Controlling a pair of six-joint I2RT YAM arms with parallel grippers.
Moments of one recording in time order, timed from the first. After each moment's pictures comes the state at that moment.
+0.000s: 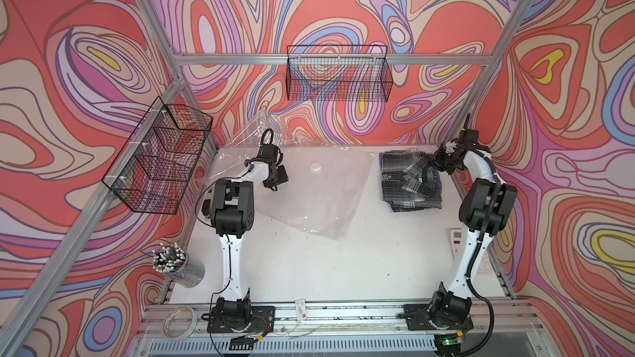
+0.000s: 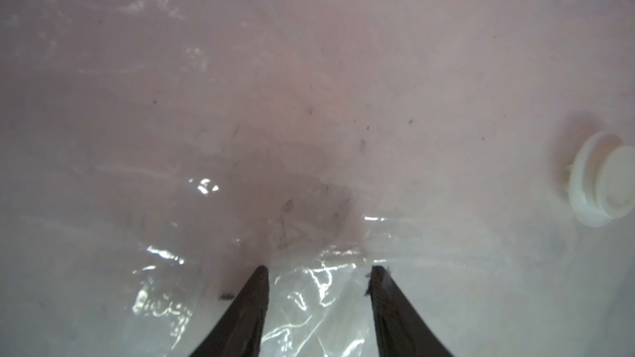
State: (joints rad) left arm -0.10 2.20 1.66 -0.54 0.07 -0.47; right arm -0.35 2.30 2.01 -0.76 -0.41 0.35
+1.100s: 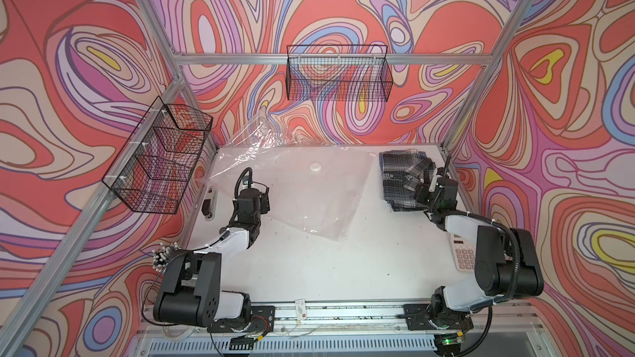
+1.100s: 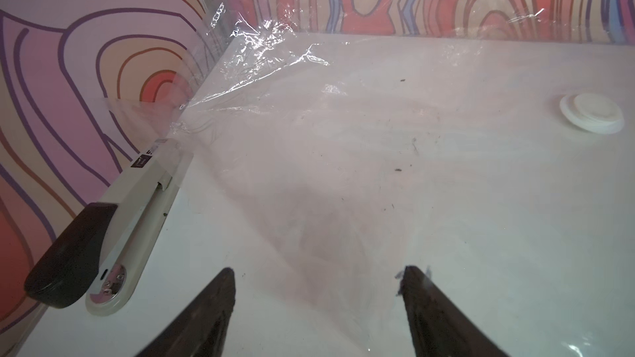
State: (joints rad) left arm -0.11 1.39 0.54 0.38 -0.34 -0.09; right arm -0.13 1.53 0.63 0.37 0.06 0.15
